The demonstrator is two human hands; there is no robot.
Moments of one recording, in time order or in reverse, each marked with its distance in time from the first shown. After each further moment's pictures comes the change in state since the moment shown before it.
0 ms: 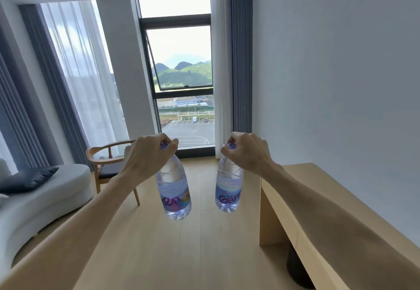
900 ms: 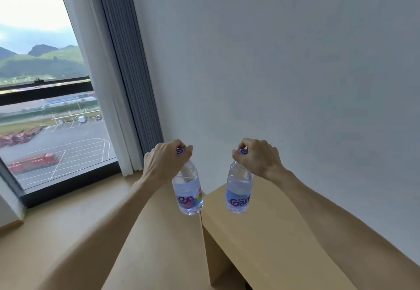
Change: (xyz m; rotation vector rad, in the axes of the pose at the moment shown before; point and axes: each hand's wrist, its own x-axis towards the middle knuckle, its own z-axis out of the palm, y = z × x) left_hand 0.403 0.081 0.494 -0.377 -0.309 0.343; right_hand 0.260 0.401 0.103 -0.205 0.121 0.646
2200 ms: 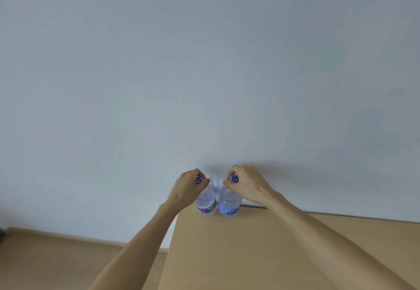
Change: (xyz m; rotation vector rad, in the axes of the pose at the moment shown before) left_hand 0.296 0.078 0.467 -0.402 -0.864 0.486; right_hand 0.201 0.290 0.122 0.010 0.041 0.730
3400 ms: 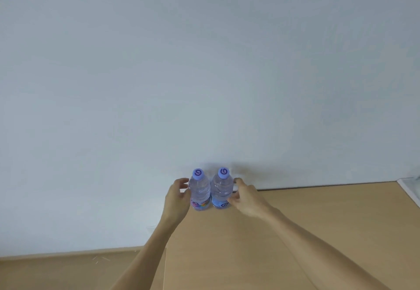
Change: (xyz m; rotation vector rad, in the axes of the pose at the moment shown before) left_hand -0.013 -0.056 0.034 -0.495 -0.091 -0.227; right_hand -0.033 0.036 0.069 0.095 -0.100 0.407
